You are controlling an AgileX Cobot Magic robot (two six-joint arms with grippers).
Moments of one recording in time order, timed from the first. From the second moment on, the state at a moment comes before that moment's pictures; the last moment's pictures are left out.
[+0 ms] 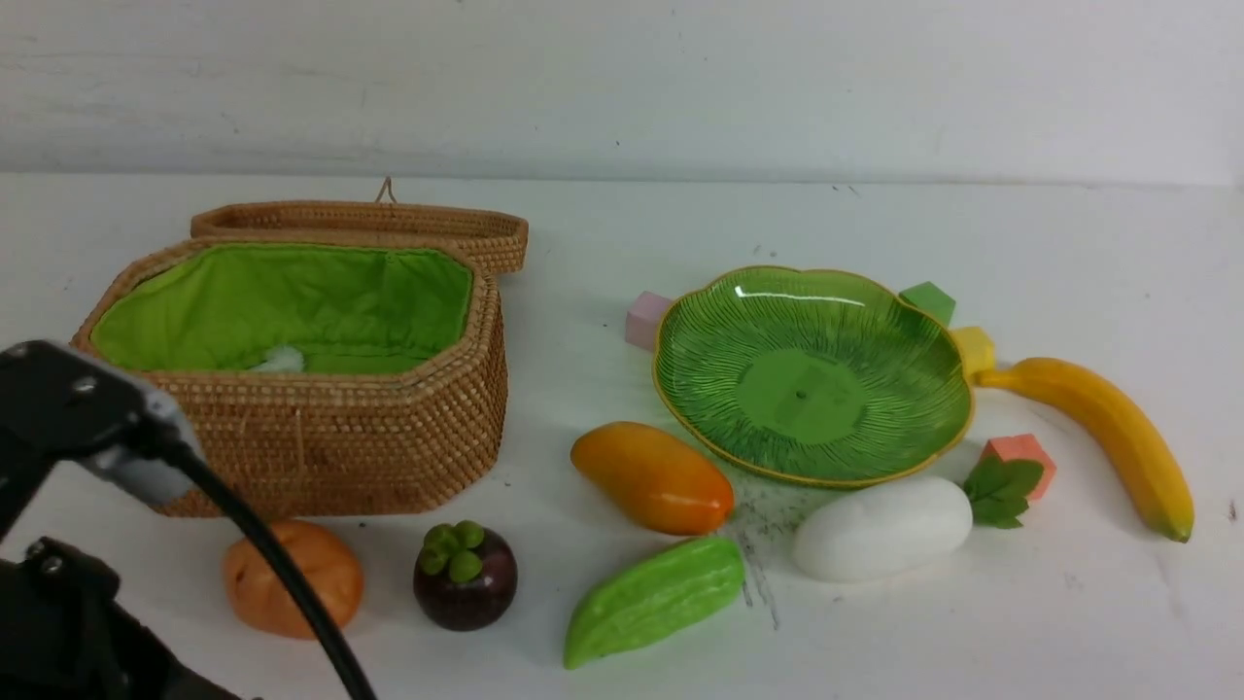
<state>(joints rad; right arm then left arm) 0.12 0.49 -0.85 0.61 1.23 -0.35 -0.38 0.88 -0.85 -0.35 1.13 0.24</state>
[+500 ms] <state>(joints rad) 0.30 0.47 -1.08 0.60 1.27 -0.48 -0.42 1.12 -0.89 -0.03 0.96 0.58</state>
